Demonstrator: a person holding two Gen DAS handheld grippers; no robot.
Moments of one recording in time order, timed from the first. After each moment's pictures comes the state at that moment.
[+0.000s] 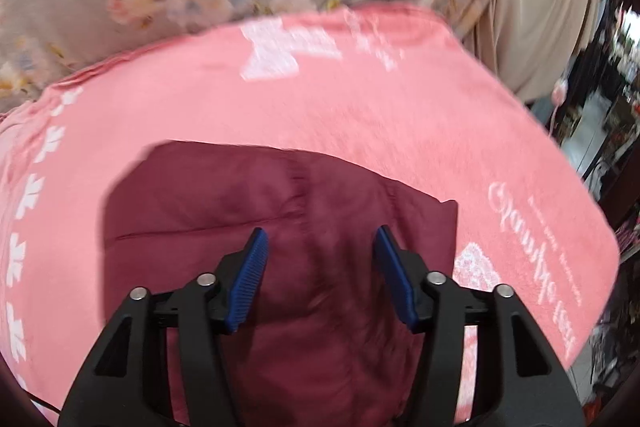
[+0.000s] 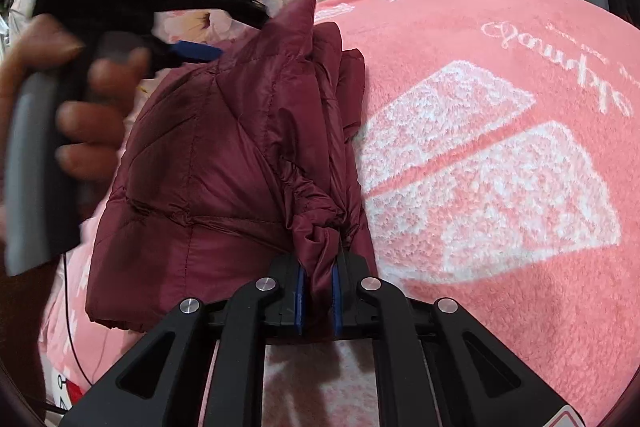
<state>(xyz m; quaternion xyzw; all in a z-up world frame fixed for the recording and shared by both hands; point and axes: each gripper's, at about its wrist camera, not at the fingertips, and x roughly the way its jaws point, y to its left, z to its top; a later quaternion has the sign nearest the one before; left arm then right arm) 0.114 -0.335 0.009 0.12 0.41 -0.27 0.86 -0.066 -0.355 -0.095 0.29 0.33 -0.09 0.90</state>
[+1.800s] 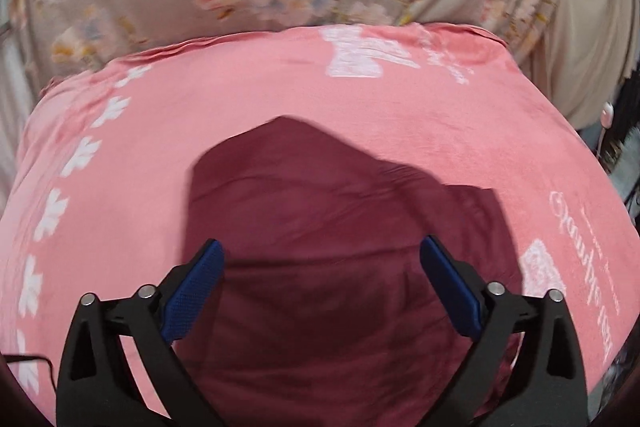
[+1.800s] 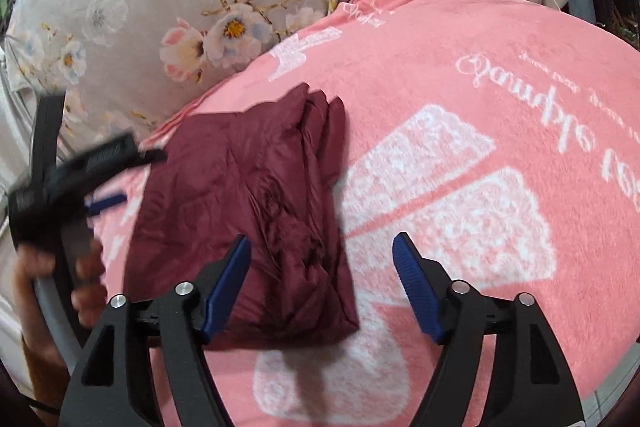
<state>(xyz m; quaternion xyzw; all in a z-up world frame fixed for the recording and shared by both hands) 0.110 -0.232 0.003 0.08 0.38 -0.17 0.90 -0.087 -0.389 -0.057 0.31 0.30 -0.10 0.90</state>
